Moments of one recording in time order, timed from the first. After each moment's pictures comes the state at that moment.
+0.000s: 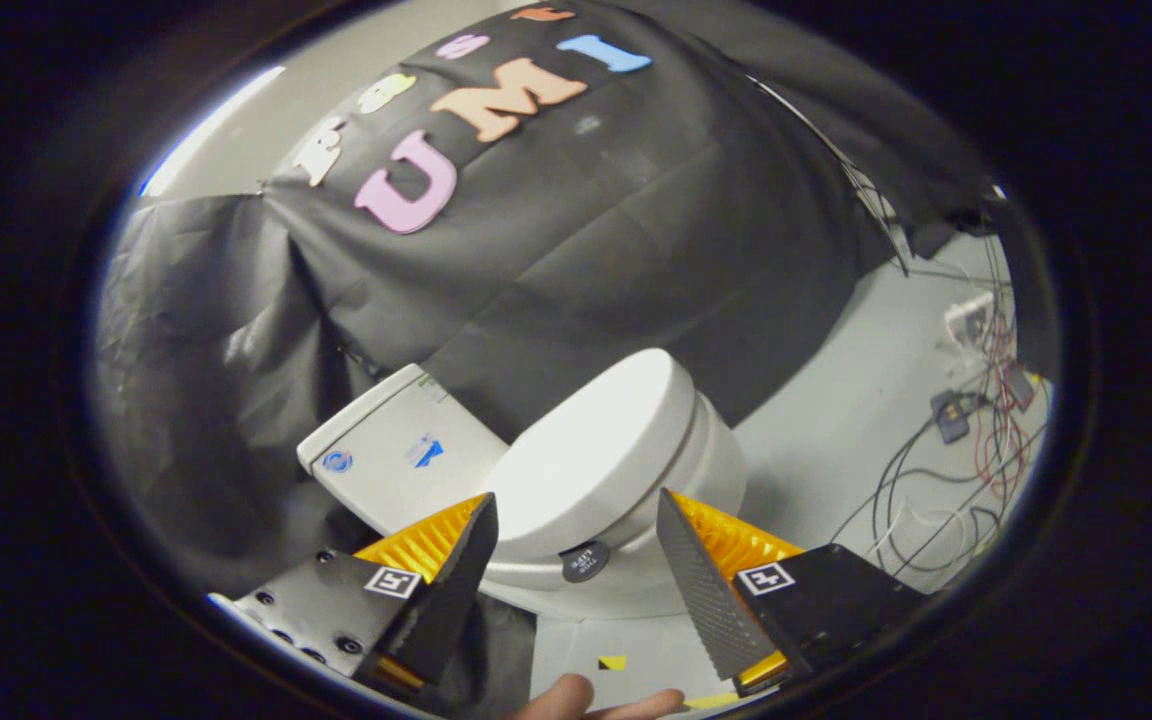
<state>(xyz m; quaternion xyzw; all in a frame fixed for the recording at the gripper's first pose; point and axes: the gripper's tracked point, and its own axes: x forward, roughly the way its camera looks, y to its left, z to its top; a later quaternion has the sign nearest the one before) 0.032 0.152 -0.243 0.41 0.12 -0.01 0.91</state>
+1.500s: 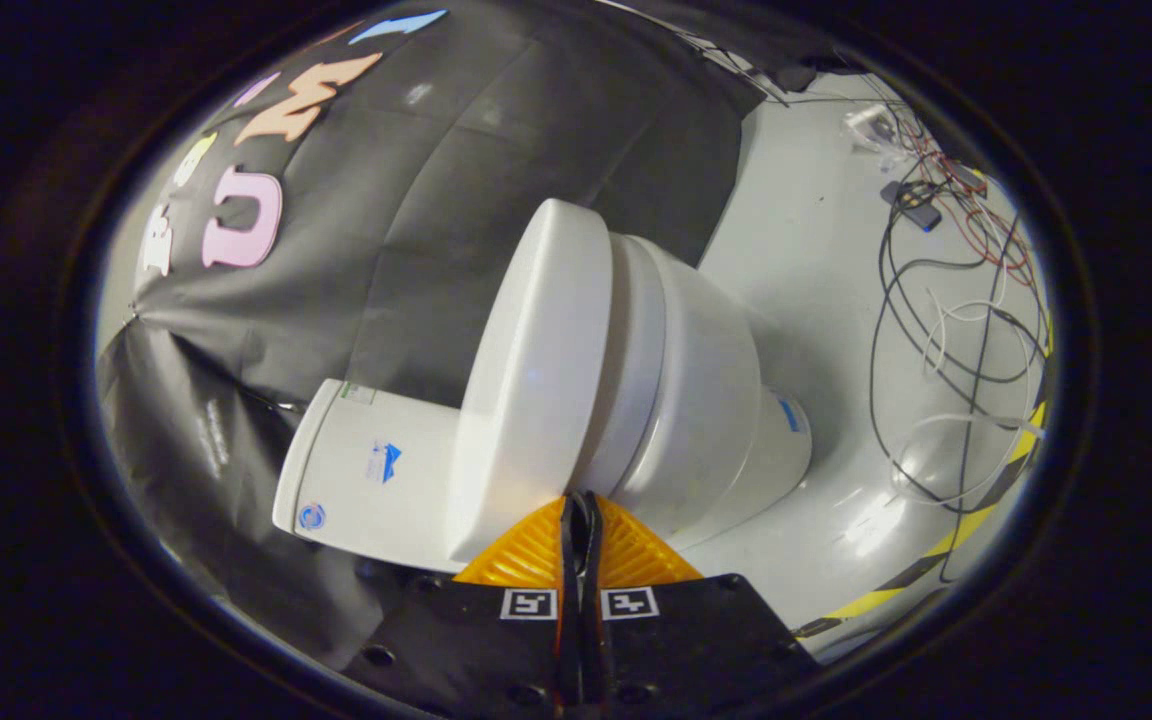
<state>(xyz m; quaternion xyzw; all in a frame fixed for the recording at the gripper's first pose) 0.080 0.216 -0.304 0.56 0.25 -0.06 0.79</state>
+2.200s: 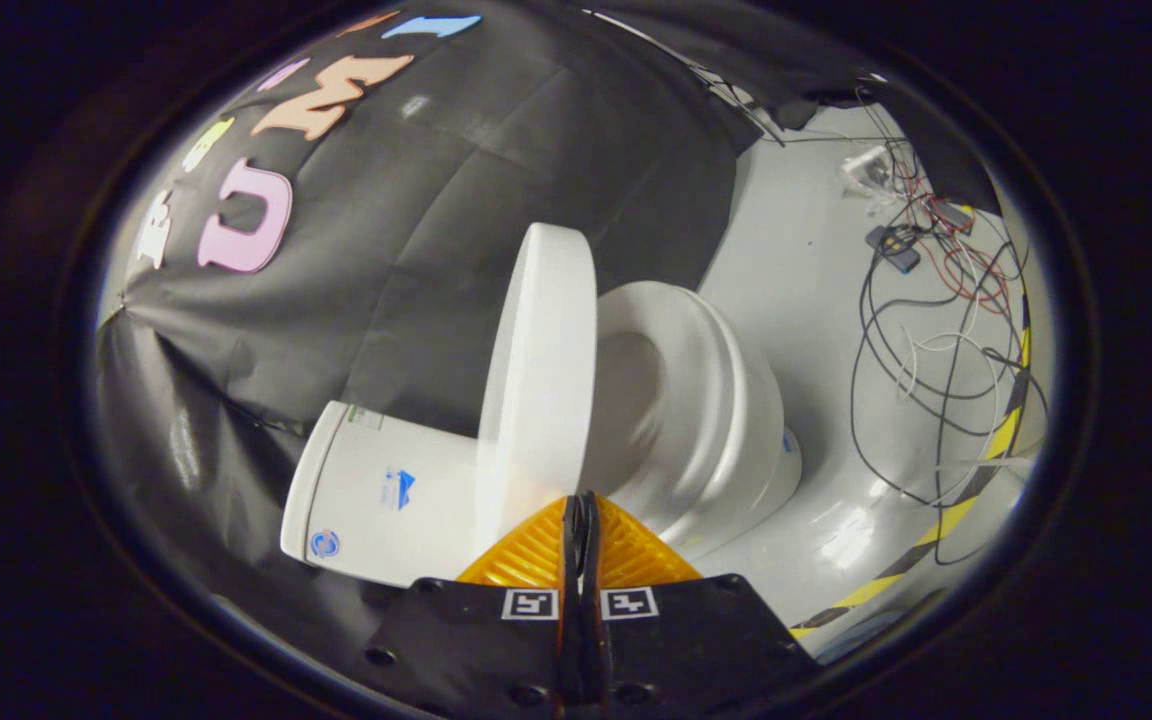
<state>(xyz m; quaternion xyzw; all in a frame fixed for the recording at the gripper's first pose) 0.092 0.216 -0.218 0.54 0.23 -0.12 0.80</state>
